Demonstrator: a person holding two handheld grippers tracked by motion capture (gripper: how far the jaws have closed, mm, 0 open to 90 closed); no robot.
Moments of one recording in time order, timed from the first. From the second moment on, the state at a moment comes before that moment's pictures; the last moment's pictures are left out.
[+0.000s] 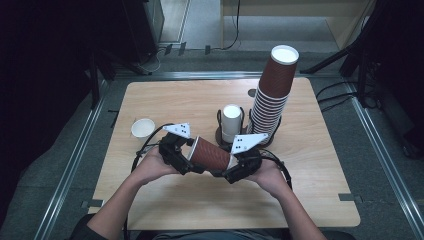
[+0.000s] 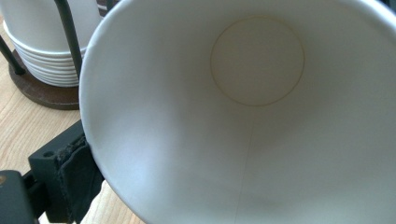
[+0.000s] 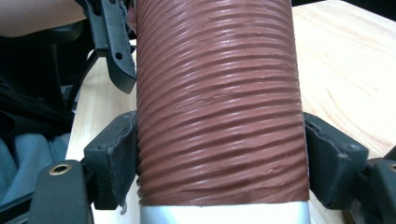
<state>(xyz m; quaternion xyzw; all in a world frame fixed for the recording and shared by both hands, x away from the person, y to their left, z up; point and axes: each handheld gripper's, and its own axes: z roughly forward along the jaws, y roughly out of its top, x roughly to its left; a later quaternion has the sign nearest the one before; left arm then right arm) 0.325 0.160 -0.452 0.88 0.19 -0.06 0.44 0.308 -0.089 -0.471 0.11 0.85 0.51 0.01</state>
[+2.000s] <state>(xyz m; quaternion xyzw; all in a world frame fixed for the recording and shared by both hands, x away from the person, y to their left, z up) 0.319 0.146 -0.450 0.95 0.14 0.01 0.27 0.310 -0.080 -0.489 0.13 0.90 0.41 -0.01</state>
